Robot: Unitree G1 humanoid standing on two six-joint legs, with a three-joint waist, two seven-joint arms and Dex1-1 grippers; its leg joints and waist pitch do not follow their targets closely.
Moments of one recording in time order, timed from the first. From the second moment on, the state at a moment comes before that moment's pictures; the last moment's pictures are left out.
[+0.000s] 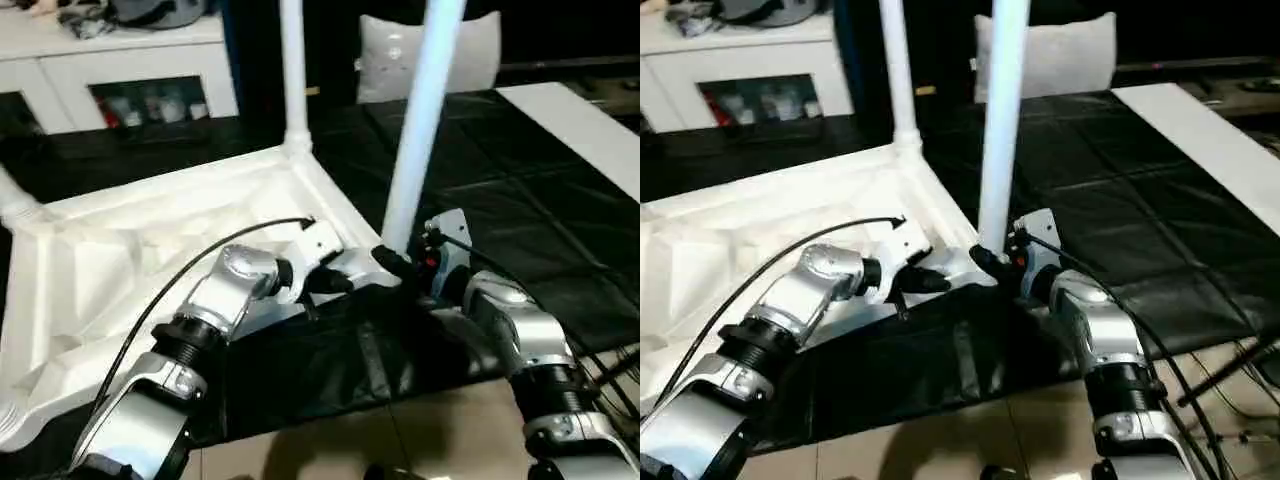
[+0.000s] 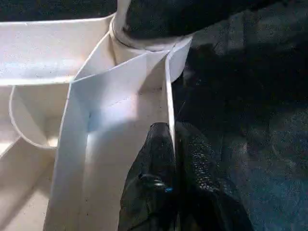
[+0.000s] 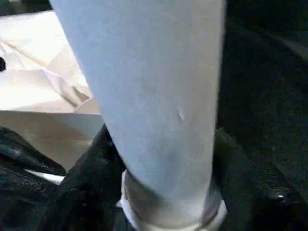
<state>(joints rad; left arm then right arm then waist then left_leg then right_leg) -0.70 0.19 -0.32 0.61 0.05 0.27 -0.96 -0.46 -0.23 -0.01 0.42 0.17 0.36 0.63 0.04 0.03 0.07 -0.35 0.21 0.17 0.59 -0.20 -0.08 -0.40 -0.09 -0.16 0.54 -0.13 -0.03</state>
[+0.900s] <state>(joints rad) -0.50 0.39 -0.32 0.19 0.00 0.41 -1.05 -0.35 -0.36 -0.01 0.05 0.26 0.48 0.72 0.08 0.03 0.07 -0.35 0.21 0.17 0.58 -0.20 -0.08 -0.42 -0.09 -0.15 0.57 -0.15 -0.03</state>
